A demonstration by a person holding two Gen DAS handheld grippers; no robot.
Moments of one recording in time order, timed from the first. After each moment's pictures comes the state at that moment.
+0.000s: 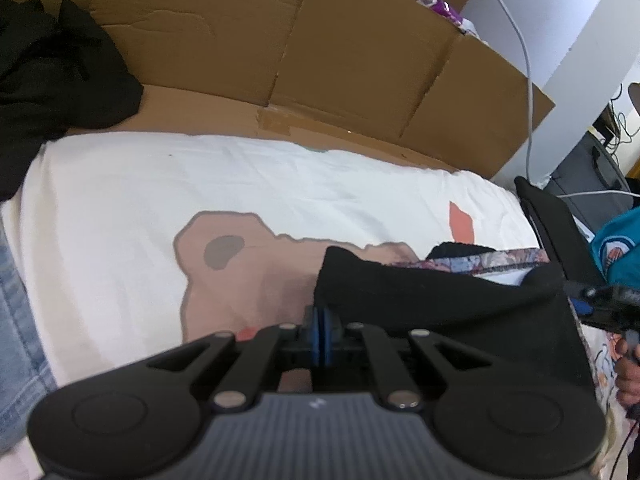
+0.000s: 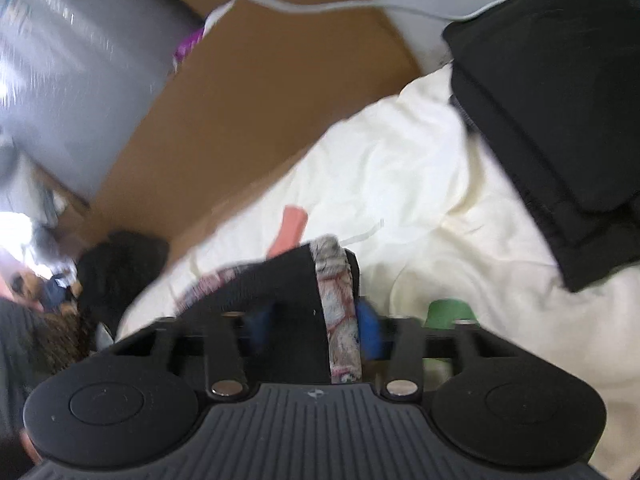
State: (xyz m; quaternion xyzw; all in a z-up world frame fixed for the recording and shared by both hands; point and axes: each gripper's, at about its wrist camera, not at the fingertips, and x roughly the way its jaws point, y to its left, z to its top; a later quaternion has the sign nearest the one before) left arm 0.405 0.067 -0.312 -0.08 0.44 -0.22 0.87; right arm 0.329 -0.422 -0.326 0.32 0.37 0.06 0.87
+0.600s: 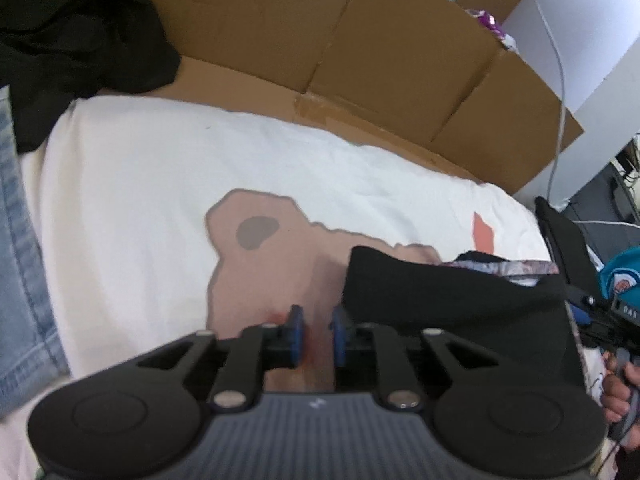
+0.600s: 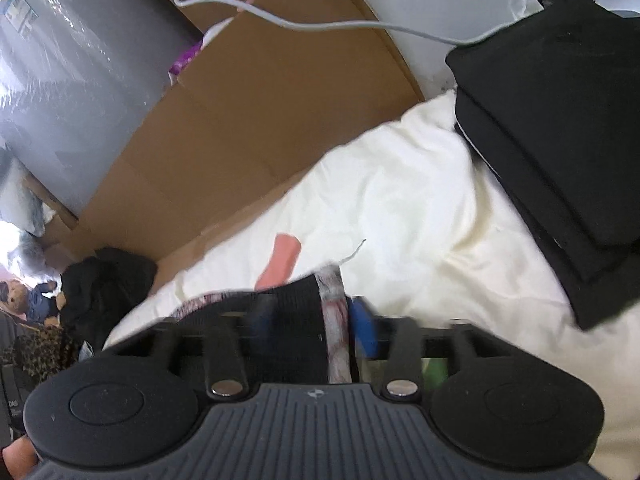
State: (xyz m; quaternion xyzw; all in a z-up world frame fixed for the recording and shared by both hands) left arm 0.412 0.078 -0.322 -0.12 0.47 -0.19 0.86; right arm 0.343 -0.421 -0.329 0.32 0.33 0.04 0.89
